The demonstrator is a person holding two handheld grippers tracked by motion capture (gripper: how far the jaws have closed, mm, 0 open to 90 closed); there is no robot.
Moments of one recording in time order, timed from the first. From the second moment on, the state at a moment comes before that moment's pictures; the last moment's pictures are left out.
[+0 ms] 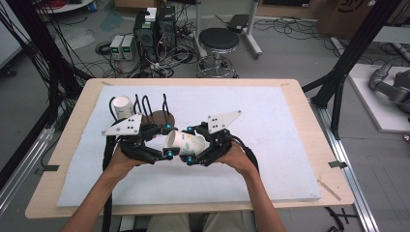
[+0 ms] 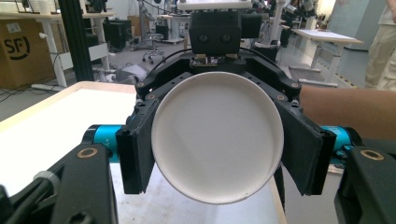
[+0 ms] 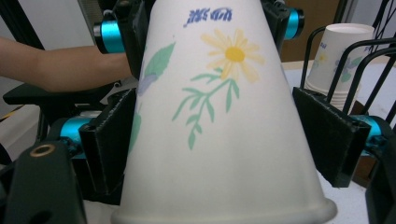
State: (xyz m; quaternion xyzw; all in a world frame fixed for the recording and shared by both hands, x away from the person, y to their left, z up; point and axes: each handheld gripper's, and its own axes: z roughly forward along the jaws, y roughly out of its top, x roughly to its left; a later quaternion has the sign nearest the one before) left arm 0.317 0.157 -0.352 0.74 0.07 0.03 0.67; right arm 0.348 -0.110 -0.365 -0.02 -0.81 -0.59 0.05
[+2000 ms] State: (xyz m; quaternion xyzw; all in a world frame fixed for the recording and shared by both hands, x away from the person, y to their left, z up) left arm 0.313 0.174 -0.352 0.75 0.09 0.04 0.65; right arm 0.345 -0.116 -0.361 0.00 -0.81 -0.58 0.04
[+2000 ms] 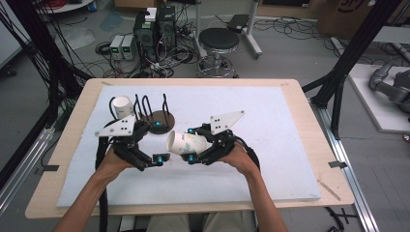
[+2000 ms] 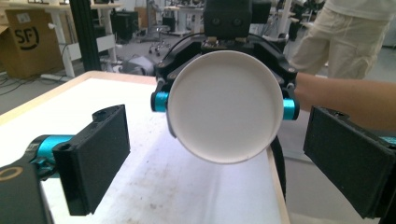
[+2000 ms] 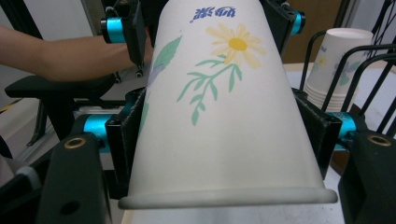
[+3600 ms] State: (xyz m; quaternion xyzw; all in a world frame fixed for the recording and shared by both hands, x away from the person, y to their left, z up) left arm 0.321 0.174 -0.341 0.92 0.11 0.03 0.38; right arm 0.342 -0.120 -0.366 -0.03 -0.89 -0.46 0.01
